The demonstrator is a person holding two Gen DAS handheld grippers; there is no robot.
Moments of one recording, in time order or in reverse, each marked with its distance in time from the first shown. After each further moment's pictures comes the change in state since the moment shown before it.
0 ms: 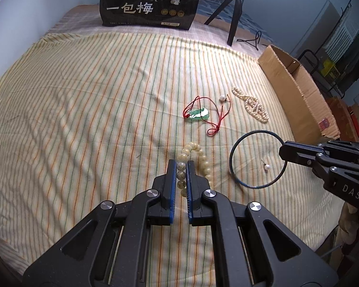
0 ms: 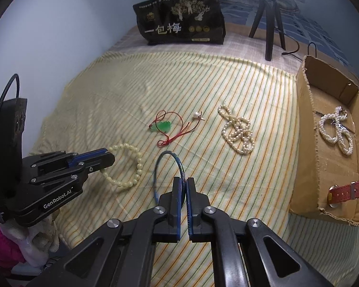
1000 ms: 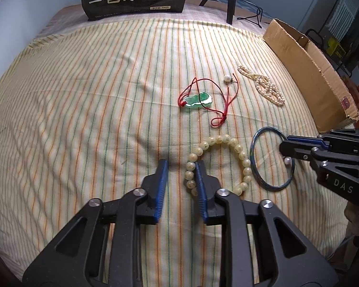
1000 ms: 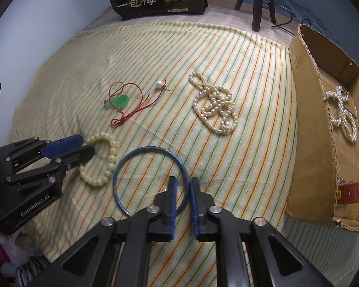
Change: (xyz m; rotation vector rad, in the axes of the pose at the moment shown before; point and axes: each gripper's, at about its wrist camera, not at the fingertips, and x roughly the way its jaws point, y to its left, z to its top) left arm 0.046 -0.014 -0.001 0.099 0.049 0.086; right arm 0.055 -0.031 -0.006 0.015 0.113 -0.096
